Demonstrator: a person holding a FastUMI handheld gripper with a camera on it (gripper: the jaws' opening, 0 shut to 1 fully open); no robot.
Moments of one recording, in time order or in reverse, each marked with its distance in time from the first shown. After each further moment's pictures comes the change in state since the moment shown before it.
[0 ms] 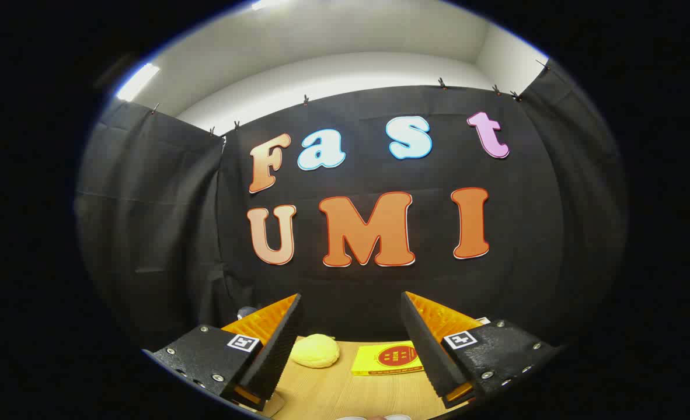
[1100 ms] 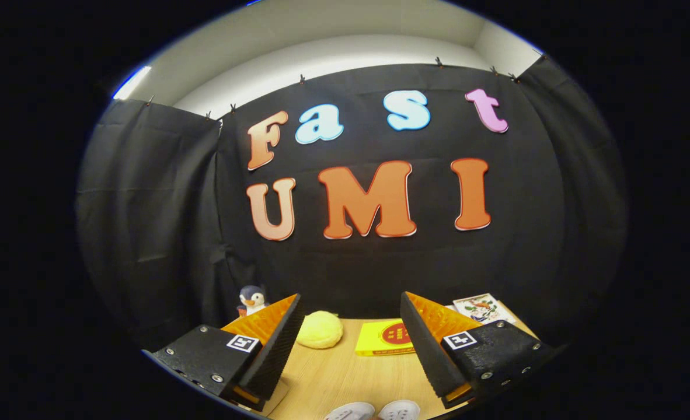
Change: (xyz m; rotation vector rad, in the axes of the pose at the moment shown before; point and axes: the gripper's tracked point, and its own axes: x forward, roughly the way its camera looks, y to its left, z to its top) arm -0.010 0.017 -0.075 0.040 0.198 0.047
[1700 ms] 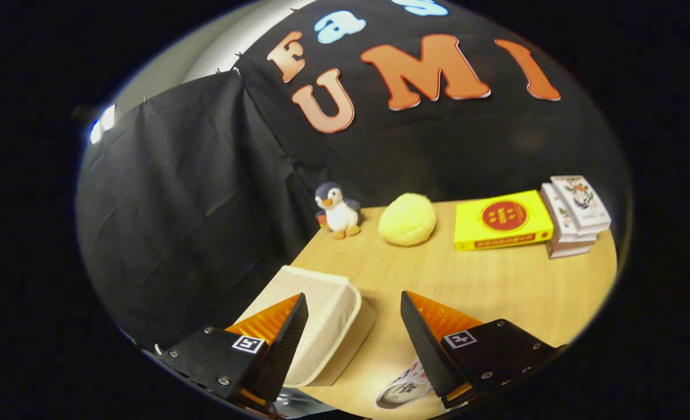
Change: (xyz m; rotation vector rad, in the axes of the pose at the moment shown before) arm -0.021 0.116 -0.169 0.232 0.586 0.409
